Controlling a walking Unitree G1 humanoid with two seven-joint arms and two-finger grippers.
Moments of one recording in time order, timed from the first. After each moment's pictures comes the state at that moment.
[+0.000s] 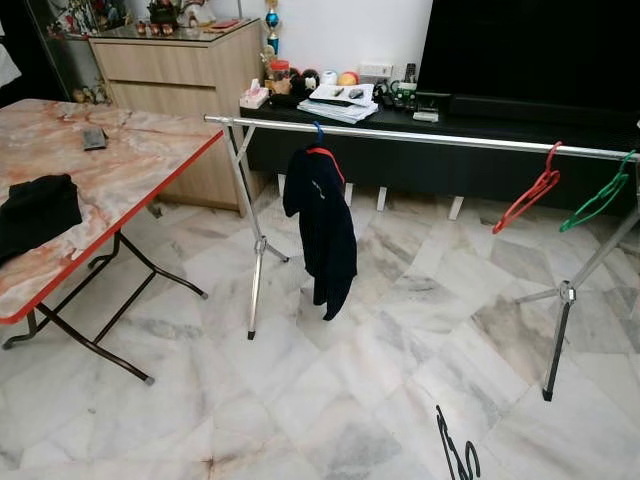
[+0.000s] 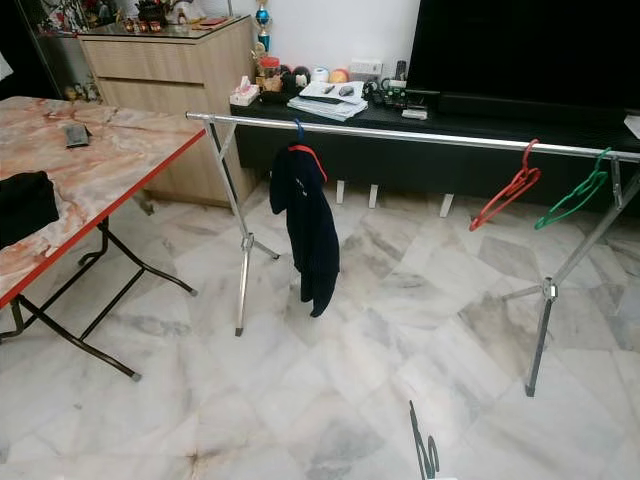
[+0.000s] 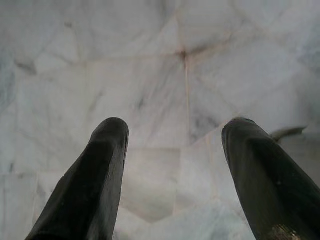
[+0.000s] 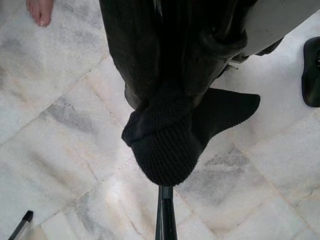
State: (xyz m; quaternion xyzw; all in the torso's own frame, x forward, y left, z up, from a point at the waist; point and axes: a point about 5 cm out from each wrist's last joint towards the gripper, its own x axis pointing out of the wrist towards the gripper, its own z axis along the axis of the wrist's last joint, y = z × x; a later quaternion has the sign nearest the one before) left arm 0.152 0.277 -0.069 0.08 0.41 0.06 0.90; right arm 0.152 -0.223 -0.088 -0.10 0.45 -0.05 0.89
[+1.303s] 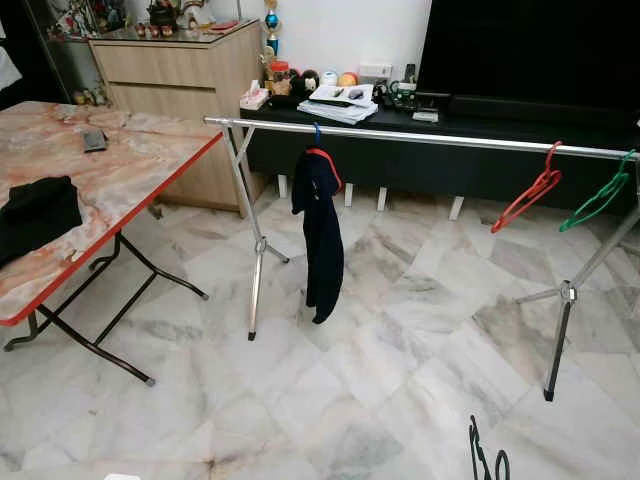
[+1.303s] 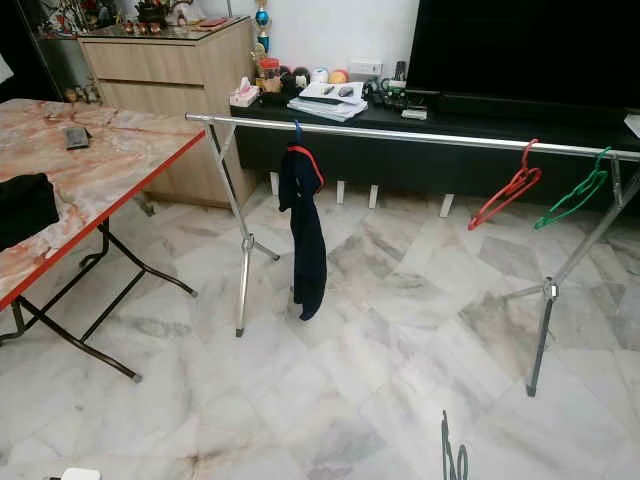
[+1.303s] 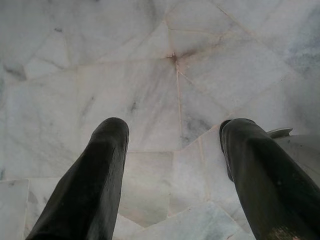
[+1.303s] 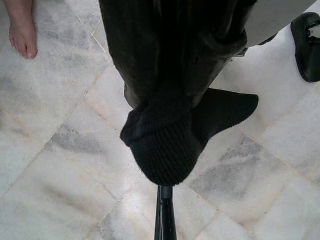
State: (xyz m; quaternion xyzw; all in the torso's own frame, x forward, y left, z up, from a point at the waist) left arm 0.153 0.271 -0.071 0.07 0.41 0.04 0.91; right arm 0.144 -0.235 -0.089 -0.03 0.45 -0.12 0.88
